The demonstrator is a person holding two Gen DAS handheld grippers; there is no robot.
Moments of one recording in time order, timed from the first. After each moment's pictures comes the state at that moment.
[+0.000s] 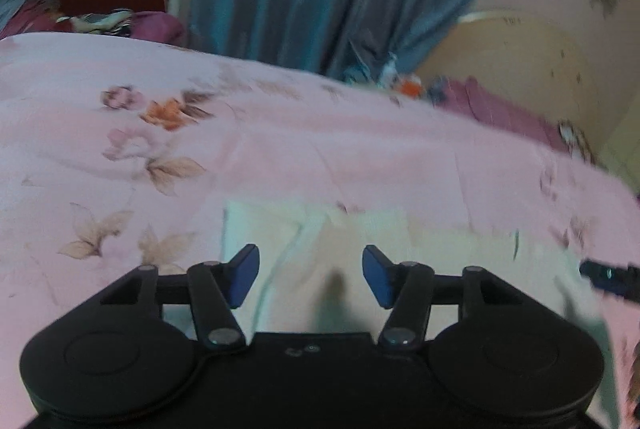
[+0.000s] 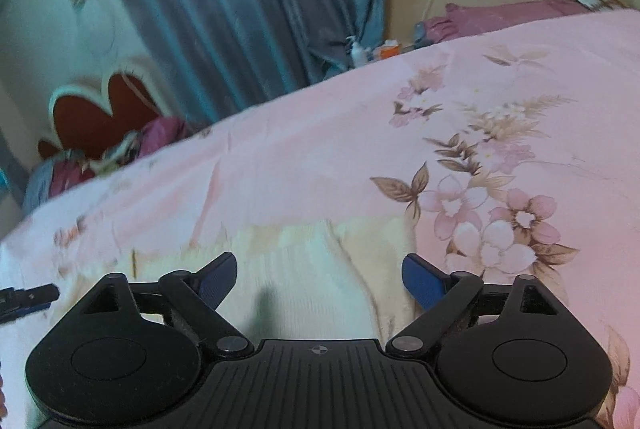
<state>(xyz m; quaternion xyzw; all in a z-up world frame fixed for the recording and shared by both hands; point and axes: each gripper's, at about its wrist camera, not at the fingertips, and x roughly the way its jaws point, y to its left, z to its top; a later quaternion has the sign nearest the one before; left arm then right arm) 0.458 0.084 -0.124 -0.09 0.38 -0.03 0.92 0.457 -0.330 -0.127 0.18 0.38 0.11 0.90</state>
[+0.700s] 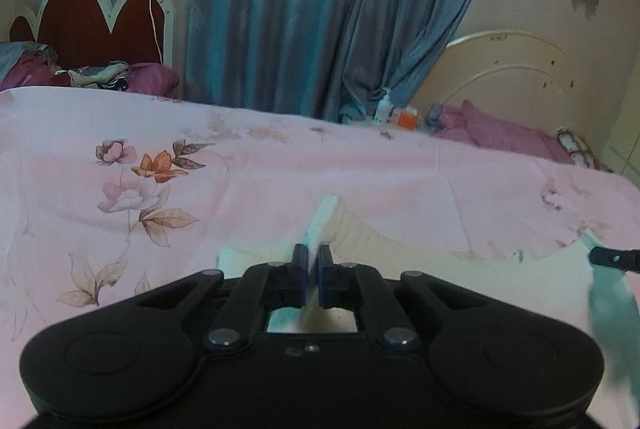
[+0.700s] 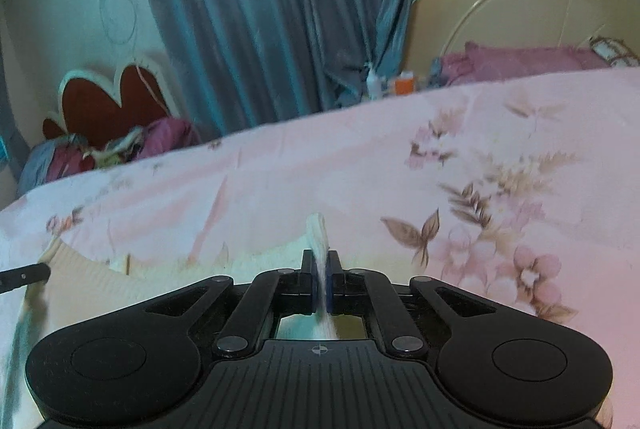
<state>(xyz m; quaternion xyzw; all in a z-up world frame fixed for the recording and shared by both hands) 0.458 0.072 -0.122 -0.06 0.32 -0.02 0.95 0.466 -0.323 -0.117 0.13 0.34 0.11 0.93</state>
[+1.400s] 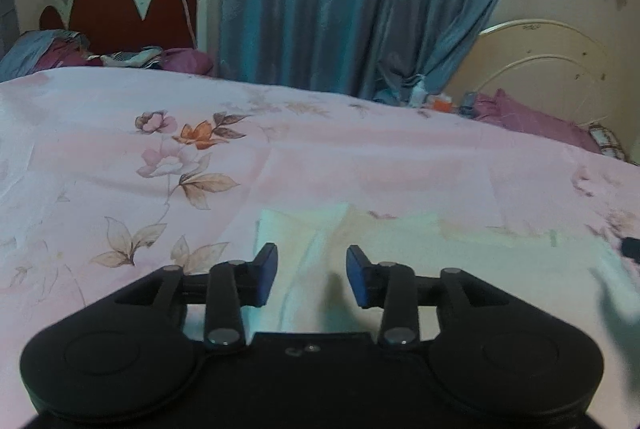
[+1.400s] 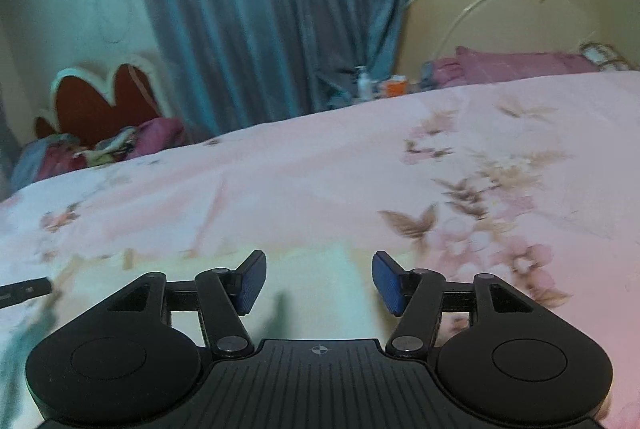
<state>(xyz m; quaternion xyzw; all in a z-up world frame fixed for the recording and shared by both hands) 0.430 0.075 -0.125 -0.05 0.33 0.02 0.94 0.446 -0.307 -0.109 0.13 0.34 0.12 0.92</state>
